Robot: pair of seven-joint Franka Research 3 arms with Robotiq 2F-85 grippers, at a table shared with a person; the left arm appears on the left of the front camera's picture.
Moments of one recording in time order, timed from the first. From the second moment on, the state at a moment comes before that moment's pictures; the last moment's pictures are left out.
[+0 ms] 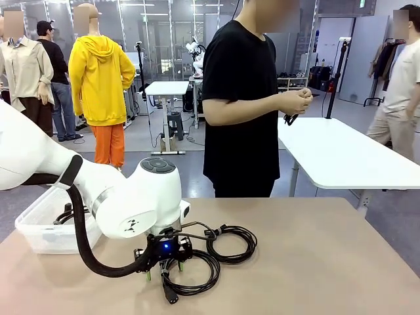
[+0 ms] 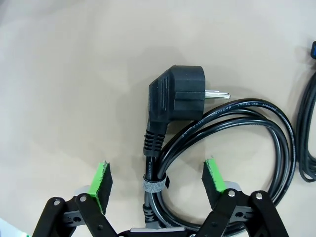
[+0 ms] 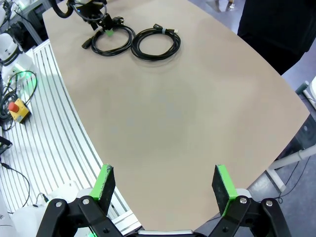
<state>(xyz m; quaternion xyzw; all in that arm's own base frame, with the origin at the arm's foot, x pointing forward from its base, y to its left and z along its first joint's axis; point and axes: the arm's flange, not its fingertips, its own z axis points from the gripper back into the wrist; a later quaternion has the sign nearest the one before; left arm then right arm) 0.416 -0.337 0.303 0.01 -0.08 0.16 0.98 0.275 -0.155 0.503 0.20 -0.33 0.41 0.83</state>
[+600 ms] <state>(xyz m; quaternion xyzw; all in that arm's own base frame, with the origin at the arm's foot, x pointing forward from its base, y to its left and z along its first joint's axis) 0.415 -0.338 0.308 0.01 -0.08 0.17 0.98 0.276 -0.155 0.503 0.20 -0.33 0.41 0.83</state>
